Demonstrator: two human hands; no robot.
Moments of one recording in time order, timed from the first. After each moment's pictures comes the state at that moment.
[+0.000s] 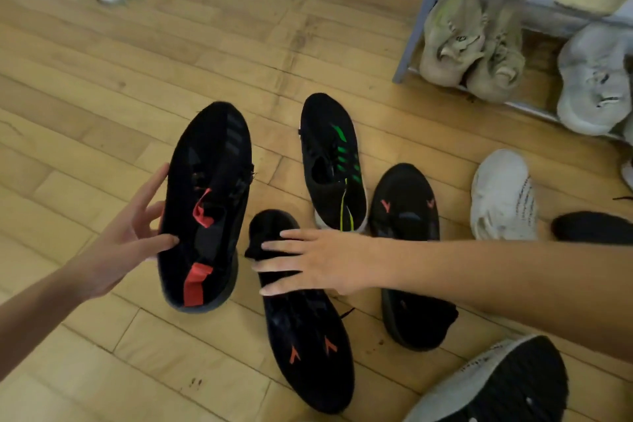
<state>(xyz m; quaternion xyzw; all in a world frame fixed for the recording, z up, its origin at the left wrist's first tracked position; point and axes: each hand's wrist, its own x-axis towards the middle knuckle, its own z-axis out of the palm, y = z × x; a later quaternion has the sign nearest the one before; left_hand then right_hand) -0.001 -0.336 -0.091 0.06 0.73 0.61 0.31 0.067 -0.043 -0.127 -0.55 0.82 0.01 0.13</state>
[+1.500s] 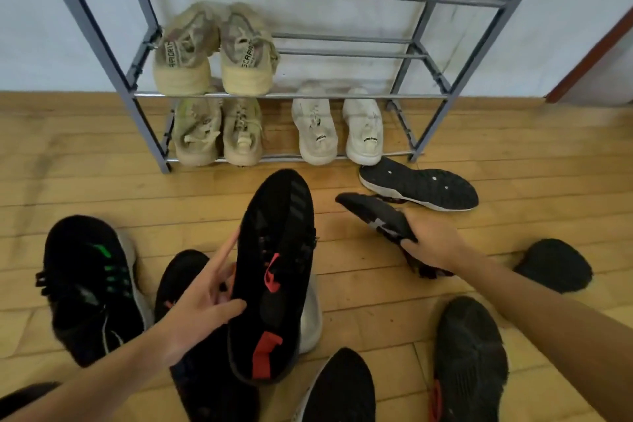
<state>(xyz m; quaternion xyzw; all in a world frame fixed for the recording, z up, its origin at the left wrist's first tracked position) 0.071 0.009 -0.097 0.27 0.59 0.58 0.49 0.277 0.323 -0.088 0.37 0.92 -0.10 0.11</state>
